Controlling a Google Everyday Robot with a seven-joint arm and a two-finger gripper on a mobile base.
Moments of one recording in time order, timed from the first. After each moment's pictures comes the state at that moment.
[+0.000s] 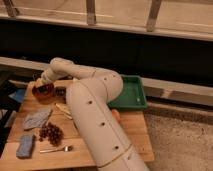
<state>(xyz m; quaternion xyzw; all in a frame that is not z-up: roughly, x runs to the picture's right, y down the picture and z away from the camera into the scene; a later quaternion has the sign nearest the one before) -0.395 -0.049 0.921 -0.36 -0.26 0.46 0.77</state>
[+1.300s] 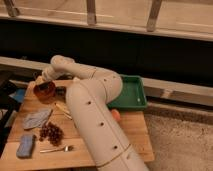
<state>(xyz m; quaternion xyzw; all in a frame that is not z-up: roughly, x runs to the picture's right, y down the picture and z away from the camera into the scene) -0.393 -0.063 0.922 -0.36 -0.27 0.46 0.77</state>
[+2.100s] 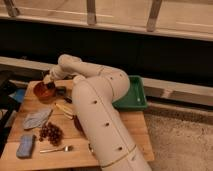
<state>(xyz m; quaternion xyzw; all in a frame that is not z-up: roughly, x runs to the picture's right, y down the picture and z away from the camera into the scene) -0.348 -0.075 0.947 -0.35 -0.24 0.49 0.77</state>
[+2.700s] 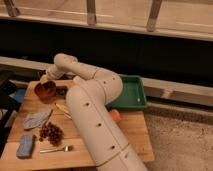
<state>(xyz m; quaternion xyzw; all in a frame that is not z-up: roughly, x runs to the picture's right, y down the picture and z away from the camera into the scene) -0.370 -0.073 0.947 -0.35 -0.25 0.46 0.78</state>
